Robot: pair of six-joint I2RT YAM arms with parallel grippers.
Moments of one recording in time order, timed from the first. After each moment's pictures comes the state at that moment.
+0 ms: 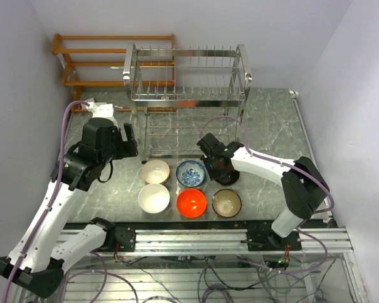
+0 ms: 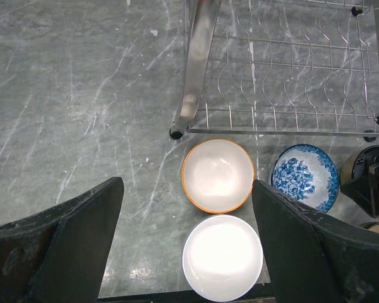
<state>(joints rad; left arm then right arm) -0.41 0.90 1.16 -0.83 -0.24 -0.38 0.76 1.64 1.07 -0.64 0.15 0.31</state>
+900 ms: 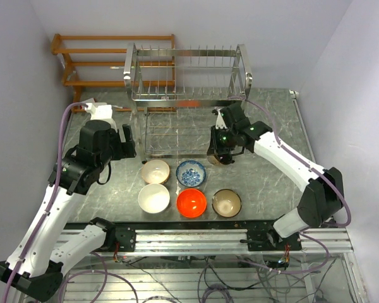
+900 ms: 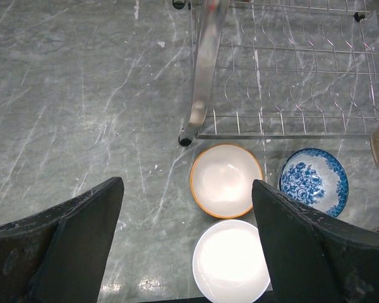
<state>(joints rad) -0.41 0.87 1.14 -0.82 -0.26 -0.33 0.59 1.52 1.28 -0.70 -0.14 0.35</state>
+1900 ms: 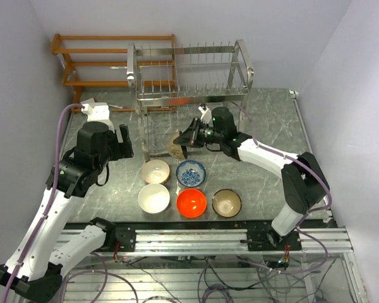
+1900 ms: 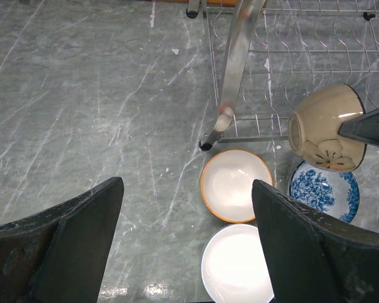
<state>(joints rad) -0.41 0.84 1.14 -0.82 -0.31 -0.32 0.60 1.68 1.11 0.17 -0.55 0.87</state>
